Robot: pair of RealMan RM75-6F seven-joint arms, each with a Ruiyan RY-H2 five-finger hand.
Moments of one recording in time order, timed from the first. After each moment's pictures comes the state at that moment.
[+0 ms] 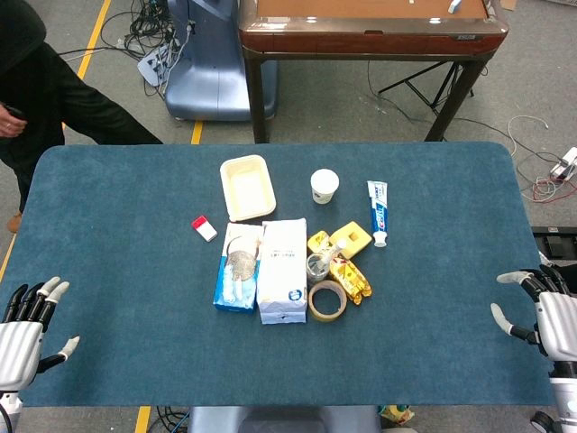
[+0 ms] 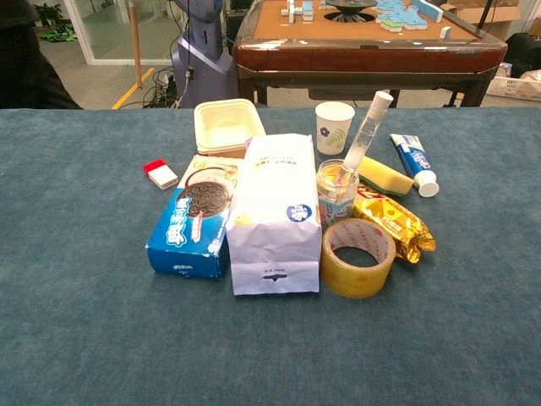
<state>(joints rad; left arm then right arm) -0.03 -1.13 -0.01 -1.67 1.59 1.58 0.12 0.04 -1.04 0.08 -1.74 -1.43 1.46 0.14</state>
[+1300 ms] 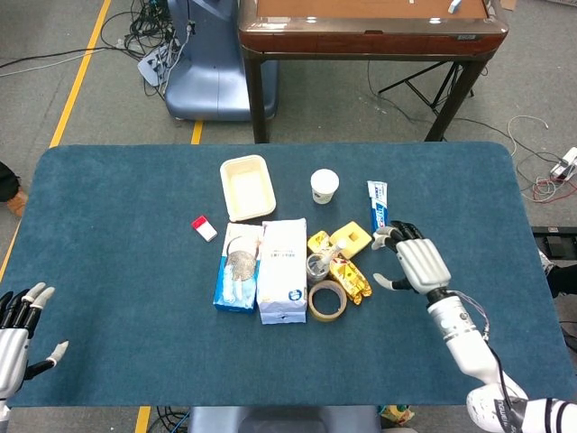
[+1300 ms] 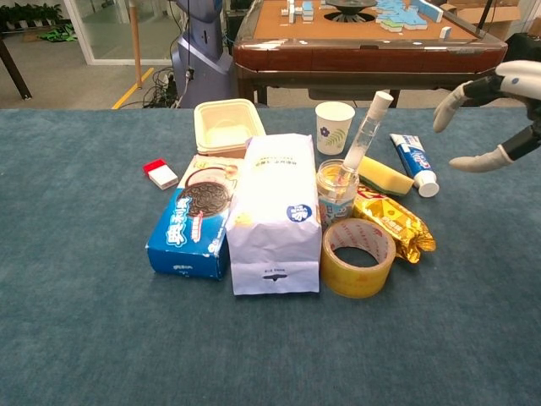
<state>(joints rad) 0.00 -1.13 -0.01 -1.62 1.57 1.61 0.06 0.49 -1.28 0.22 -1.74 -1.19 1.02 -0.23</state>
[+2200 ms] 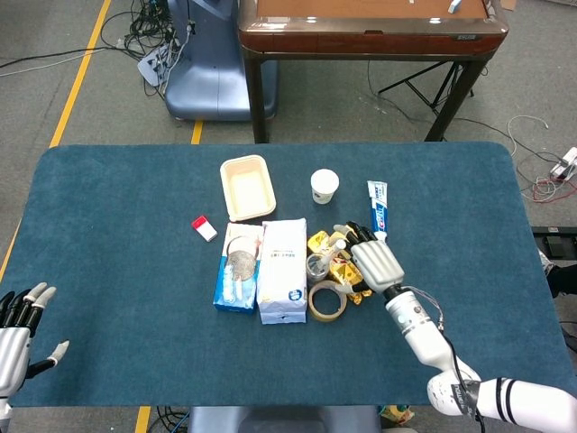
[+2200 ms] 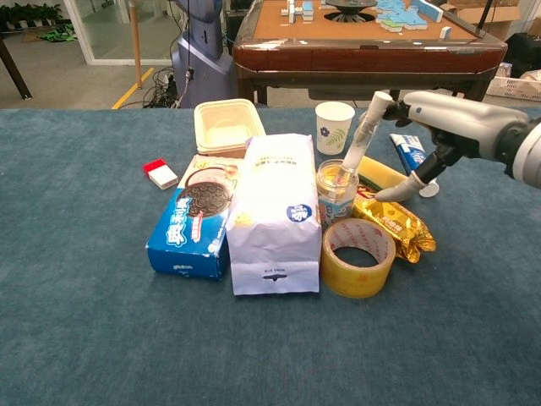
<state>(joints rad) 0.00 -1.14 -0.01 -1.61 1.56 1.59 0.06 0.62 -1.45 0.21 -1.66 -1.14 0.98 -0.29</state>
